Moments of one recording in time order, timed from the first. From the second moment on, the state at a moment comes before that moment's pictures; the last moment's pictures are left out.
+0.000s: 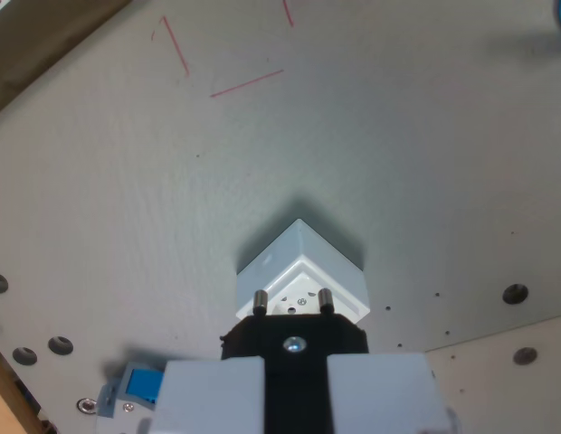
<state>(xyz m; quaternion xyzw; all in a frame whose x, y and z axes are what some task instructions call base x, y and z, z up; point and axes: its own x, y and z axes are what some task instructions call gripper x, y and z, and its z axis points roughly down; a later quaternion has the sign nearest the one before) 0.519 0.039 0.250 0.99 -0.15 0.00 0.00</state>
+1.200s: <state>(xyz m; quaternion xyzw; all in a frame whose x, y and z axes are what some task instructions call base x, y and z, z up) 0.514 0.040 0.245 0.99 -0.13 -0.01 0.00</state>
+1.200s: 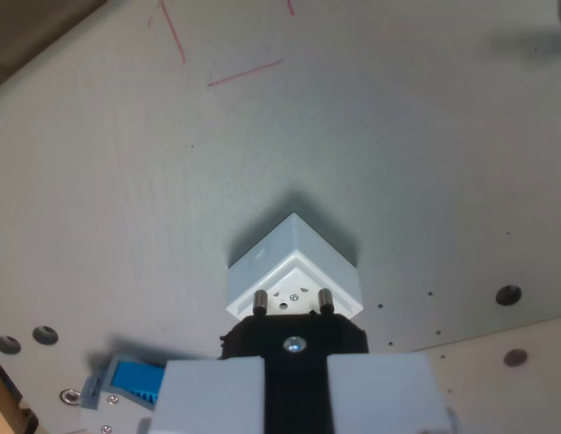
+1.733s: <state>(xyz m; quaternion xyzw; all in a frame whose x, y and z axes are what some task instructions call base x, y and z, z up) 0.503 0.043 0.227 1.00 -0.09 -0.02 0.00</state>
